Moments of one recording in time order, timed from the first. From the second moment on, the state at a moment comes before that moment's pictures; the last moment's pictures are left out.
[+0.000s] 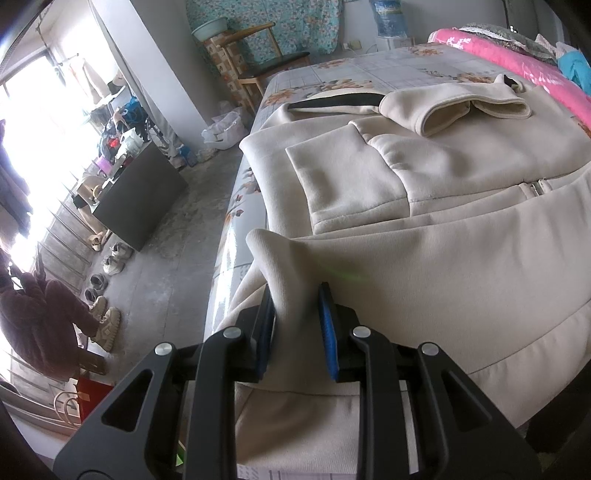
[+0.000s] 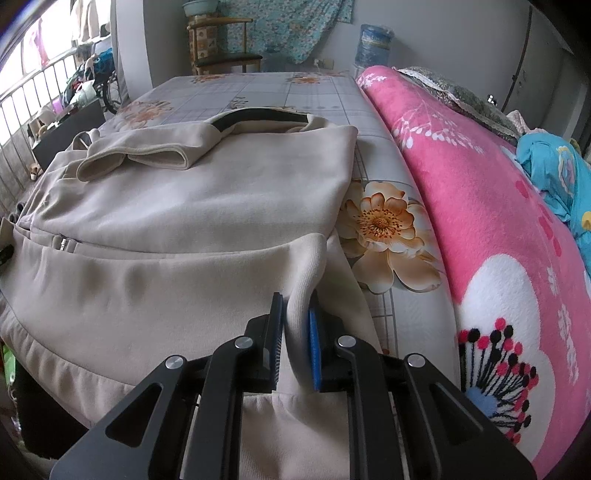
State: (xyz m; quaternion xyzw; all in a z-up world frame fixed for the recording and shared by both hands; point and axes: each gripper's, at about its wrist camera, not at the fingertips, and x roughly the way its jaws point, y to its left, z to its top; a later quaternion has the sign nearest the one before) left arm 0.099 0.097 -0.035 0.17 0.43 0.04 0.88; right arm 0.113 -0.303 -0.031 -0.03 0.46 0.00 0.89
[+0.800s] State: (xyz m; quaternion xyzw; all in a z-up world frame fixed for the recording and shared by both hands) left arm 0.100 0.103 -0.031 0.15 0.44 0.05 0.88; right arm 0.116 -0.302 -0.032 -0.04 0.47 -0.01 0.88
